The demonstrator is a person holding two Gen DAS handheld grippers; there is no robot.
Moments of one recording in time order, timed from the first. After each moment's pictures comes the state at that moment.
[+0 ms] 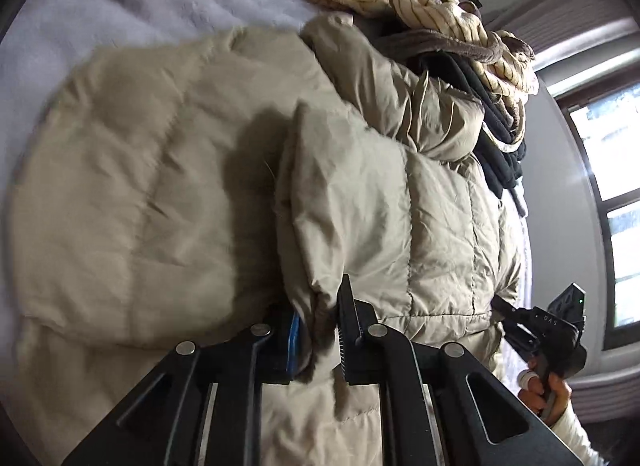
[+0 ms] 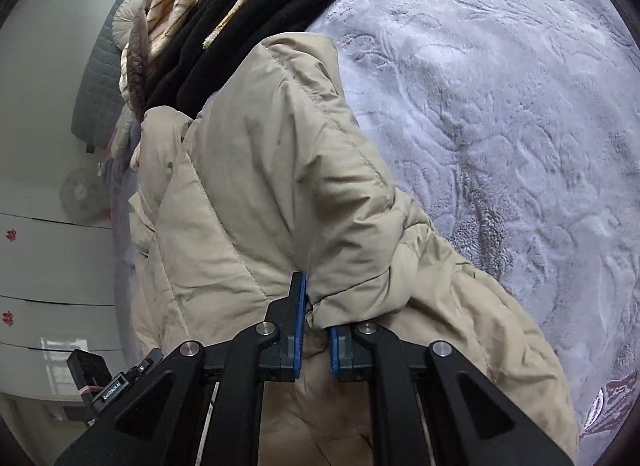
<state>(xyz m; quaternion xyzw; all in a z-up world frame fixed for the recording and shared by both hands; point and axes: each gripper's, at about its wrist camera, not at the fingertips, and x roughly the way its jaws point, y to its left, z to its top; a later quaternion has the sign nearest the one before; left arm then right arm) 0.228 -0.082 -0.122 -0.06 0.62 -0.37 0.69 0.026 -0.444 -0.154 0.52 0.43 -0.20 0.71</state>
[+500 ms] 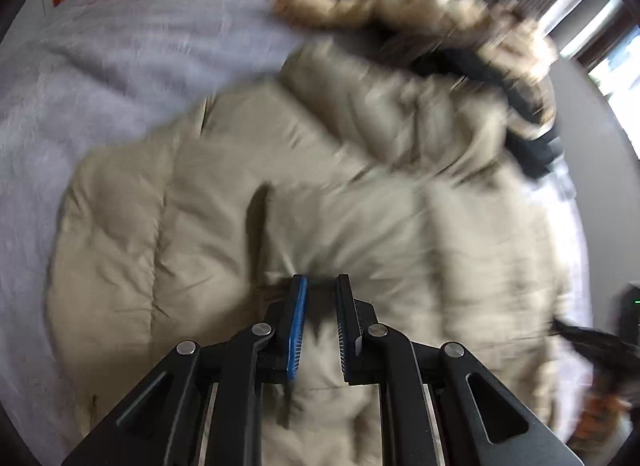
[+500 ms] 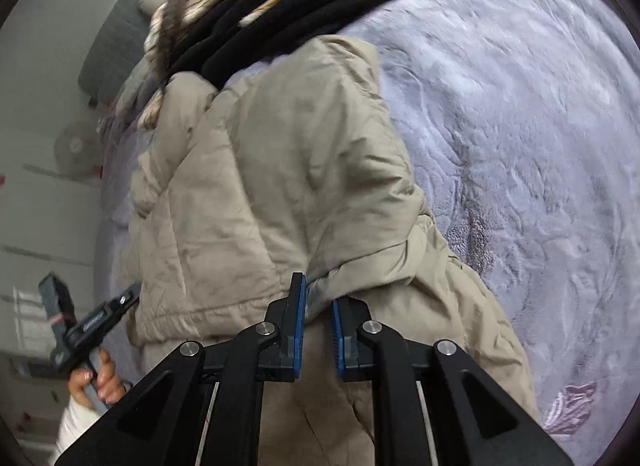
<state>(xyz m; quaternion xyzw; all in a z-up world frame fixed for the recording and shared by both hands) 0.244 -0.127 -0.125 0.06 0.59 -0.33 0.74 0.034 -0.420 -0.119 0.43 0.48 -0.17 0.75</state>
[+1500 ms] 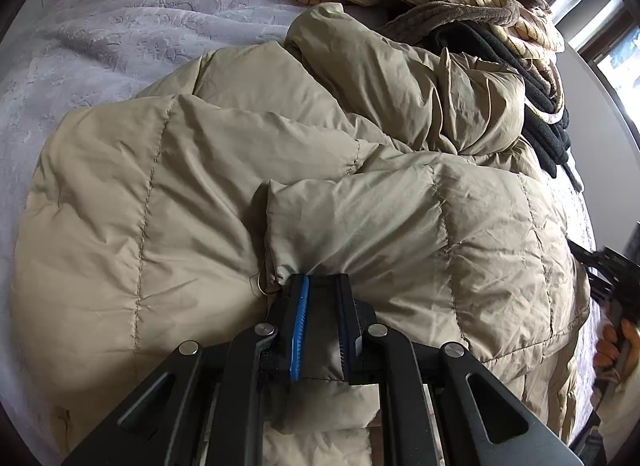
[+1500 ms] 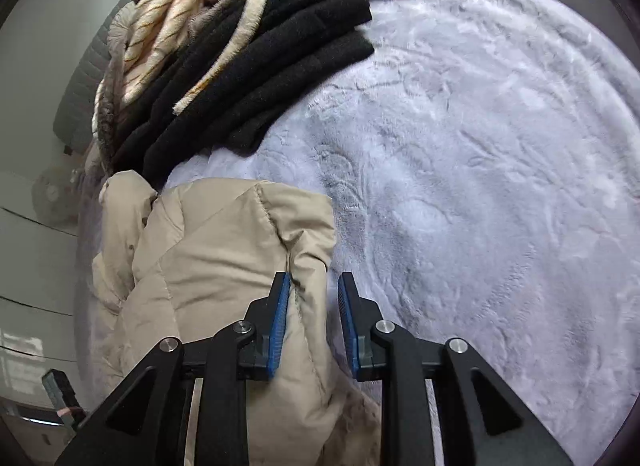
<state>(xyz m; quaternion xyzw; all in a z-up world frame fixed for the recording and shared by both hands) 0.244 -0.129 -0.148 0.05 0.58 -0.34 0.74 0.069 -0.507 -0.152 0.43 0.43 -0.27 0.75</state>
